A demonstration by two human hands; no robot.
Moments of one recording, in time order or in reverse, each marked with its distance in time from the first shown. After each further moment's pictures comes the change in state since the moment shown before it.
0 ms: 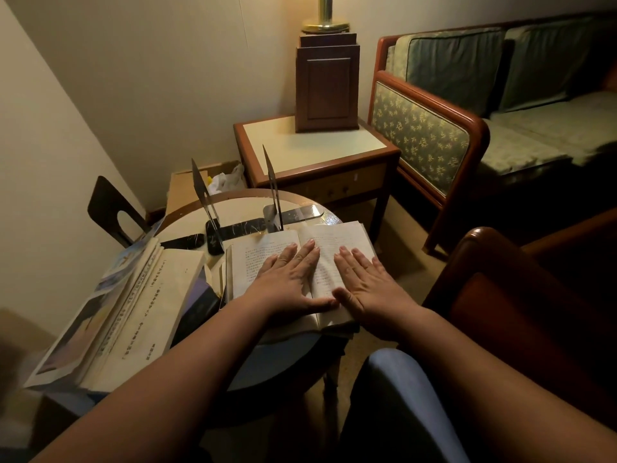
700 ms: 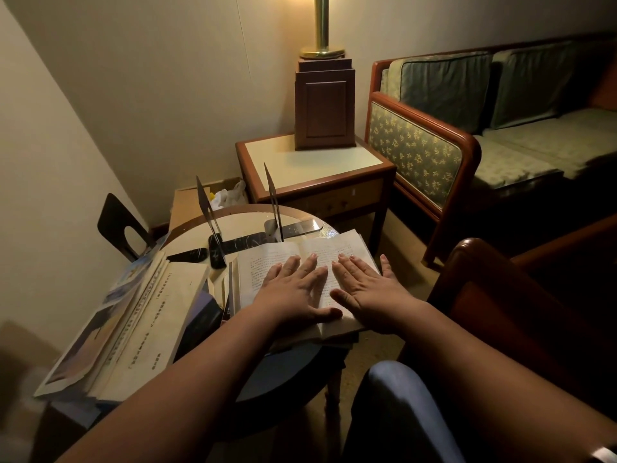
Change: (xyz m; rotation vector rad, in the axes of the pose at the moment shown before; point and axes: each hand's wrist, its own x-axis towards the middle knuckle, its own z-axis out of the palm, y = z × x) left_hand -0.001 0.016 -0.011 0.090 -0.005 -0.041; right_hand 0.015 0.007 -0.013 -0.168 -0.048 0.034
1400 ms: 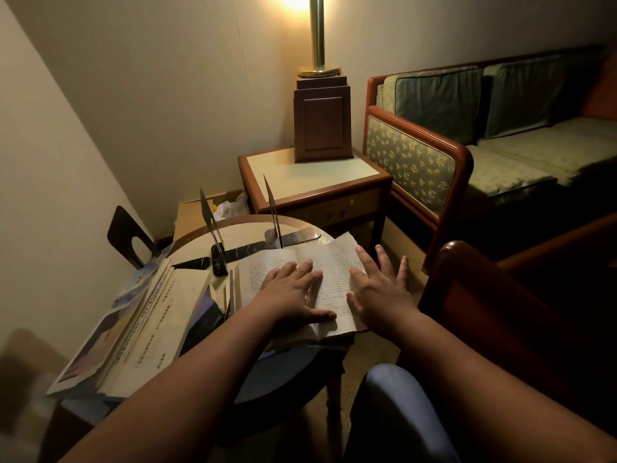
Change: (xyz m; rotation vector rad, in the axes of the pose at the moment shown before) left_hand -0.003 0.005 -0.009 -0.044 -0.002 -0.046; right_hand -0.020 -0.003 0.001 -0.023 0.355 0.162
